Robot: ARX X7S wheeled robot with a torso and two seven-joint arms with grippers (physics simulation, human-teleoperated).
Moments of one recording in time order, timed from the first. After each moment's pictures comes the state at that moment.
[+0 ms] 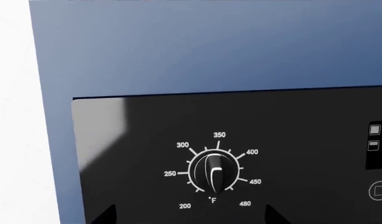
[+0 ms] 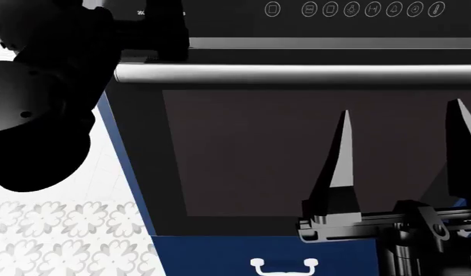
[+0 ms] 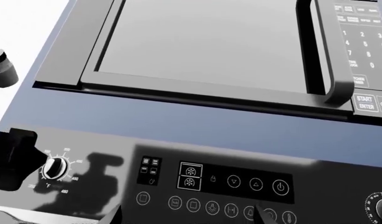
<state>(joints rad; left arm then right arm) -1.45 -0.66 0.67 0.43 -1.61 -0.77 -1.19 0.02 0.00 -0.07 -1.05 -0.14 0.26 -0.07</state>
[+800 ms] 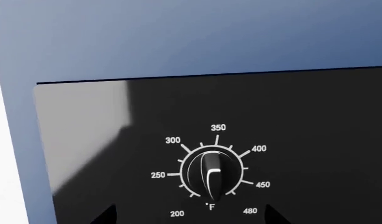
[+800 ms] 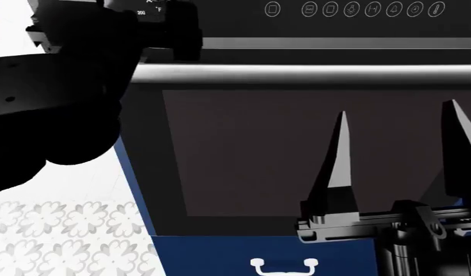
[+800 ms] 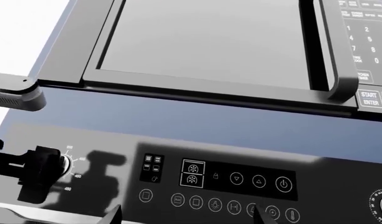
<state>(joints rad) -1.44 -0.58 0.73 0.30 -1.47 -0.74 -1.11 0.02 0.00 -0.07 -1.05 -0.13 0.27 -0.08</state>
